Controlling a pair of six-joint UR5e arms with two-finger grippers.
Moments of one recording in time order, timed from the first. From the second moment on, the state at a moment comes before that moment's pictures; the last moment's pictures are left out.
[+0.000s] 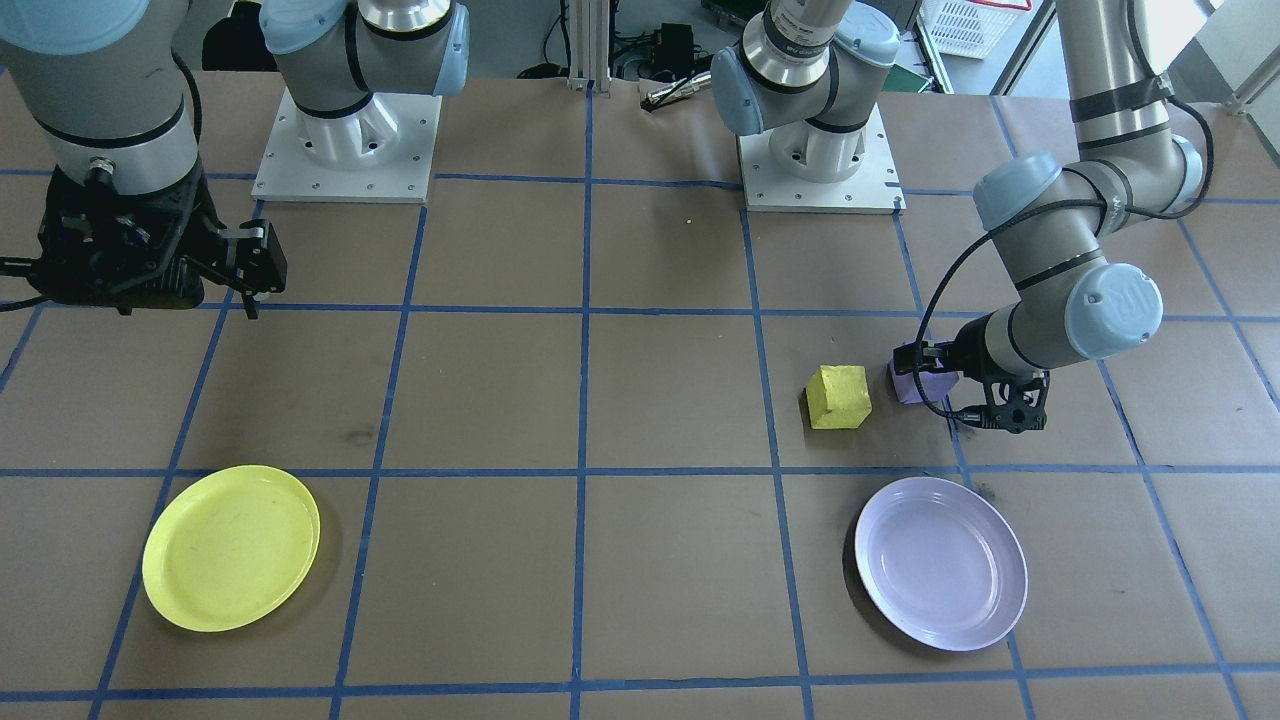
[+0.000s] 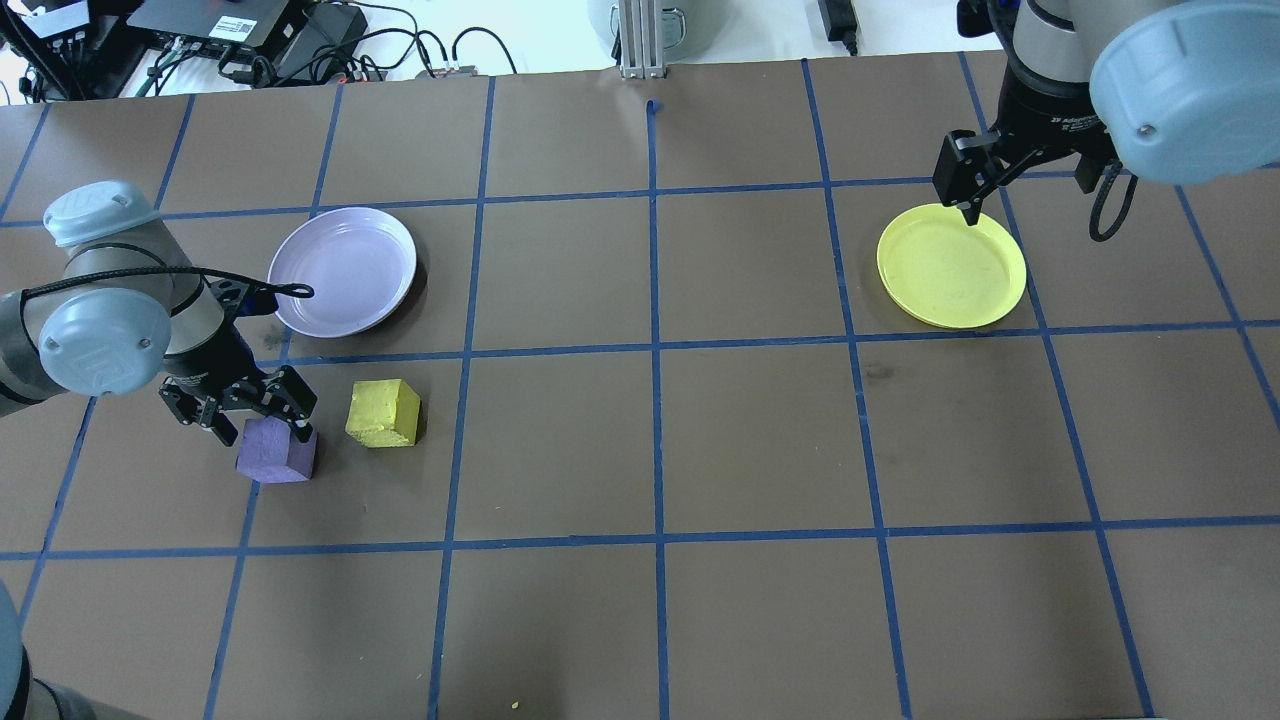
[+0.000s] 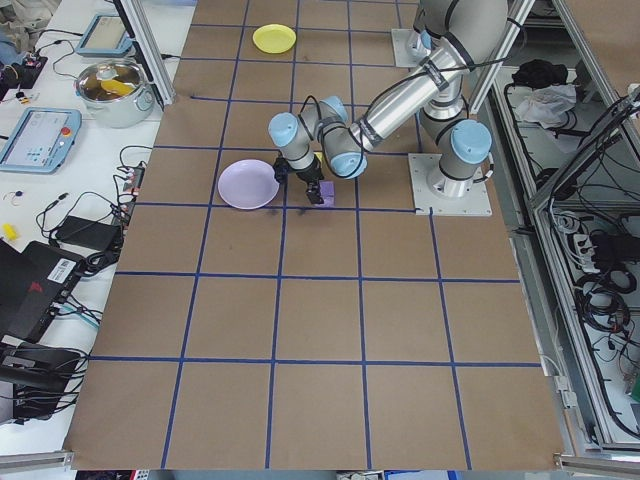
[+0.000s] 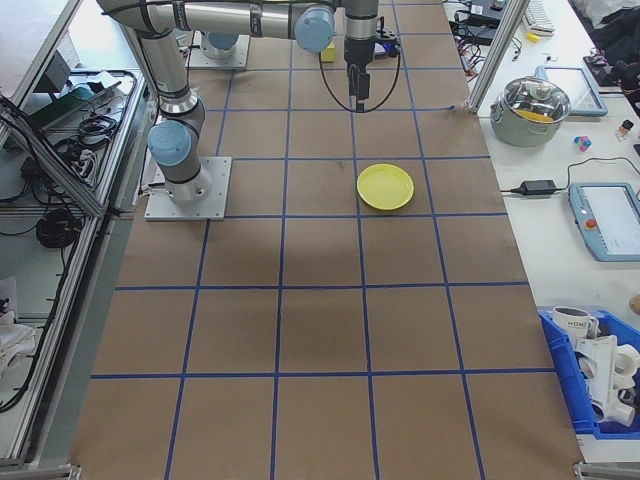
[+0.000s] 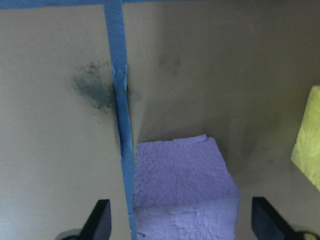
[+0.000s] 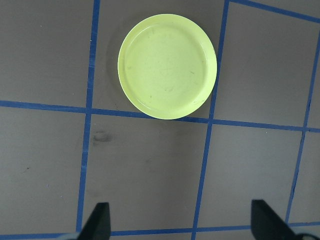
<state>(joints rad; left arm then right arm) -1.16 -1.84 -1.99 -1.21 1.67 0.40 1.54 -1.52 1.59 -1.69 -1.81 -0.16</state>
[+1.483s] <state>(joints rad) -1.16 -1.83 -1.86 -1.37 1.68 0.43 1.54 -1.52 1.59 -1.69 -1.81 -0.16</state>
